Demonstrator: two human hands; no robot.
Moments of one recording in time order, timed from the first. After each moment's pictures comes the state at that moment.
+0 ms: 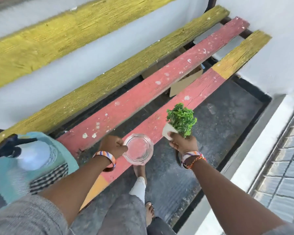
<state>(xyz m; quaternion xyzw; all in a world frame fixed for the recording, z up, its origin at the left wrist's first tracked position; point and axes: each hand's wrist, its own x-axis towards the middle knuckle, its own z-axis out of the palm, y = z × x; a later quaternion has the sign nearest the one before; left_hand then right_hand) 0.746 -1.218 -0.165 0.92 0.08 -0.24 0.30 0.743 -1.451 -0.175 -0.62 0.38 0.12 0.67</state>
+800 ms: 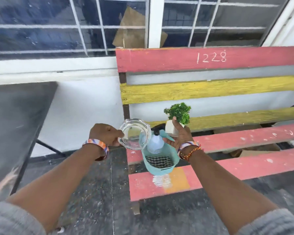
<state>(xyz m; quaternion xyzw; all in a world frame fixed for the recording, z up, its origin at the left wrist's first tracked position) 0.483 -0.919 0.026 0.75 0.39 0.11 0.52 0.619 -1.109 -0.002 -0.56 0.14 0.27 0.77</state>
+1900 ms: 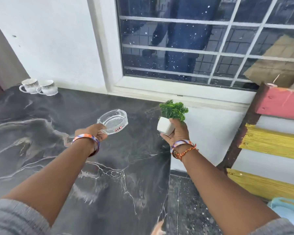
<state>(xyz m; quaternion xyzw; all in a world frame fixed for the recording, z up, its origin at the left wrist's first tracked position) 0.265 -0.479 0.043 0.32 0.57 0.34 0.67 0.468 -0.621 0.025 -0.50 0.01 0.41 0.76</state>
